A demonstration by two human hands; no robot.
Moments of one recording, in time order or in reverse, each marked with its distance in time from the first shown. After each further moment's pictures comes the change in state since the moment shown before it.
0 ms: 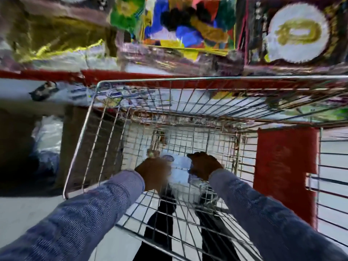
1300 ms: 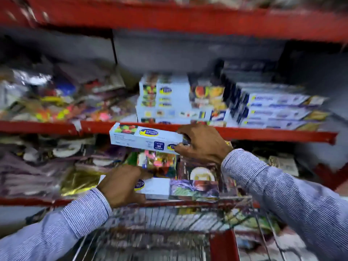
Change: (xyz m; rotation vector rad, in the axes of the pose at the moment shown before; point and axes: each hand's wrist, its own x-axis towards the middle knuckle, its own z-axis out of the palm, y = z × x) left_hand -0.143 0.127 -0.406 0.202 0.695 -0.187; right_hand -0.364 -0.100 -0.390 -0.379 1.227 -0.387
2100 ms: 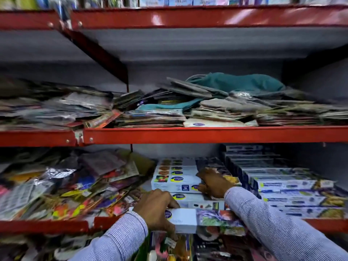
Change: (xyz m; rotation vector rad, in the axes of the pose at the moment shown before) left_hand 0.103 0.008 -0.146 0.058 0.105 0.007; right_hand 0.129 0.088 -0.035 -0.065 -0.189 0.254
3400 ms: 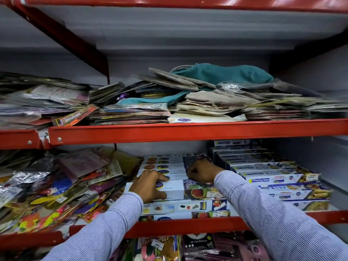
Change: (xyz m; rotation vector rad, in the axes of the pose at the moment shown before) left_hand 0.109 -0.040 0.036 -0.228 0.182 -0.038; right_hand 0.030 0.026 -0.021 0.106 -0.049 -0.004
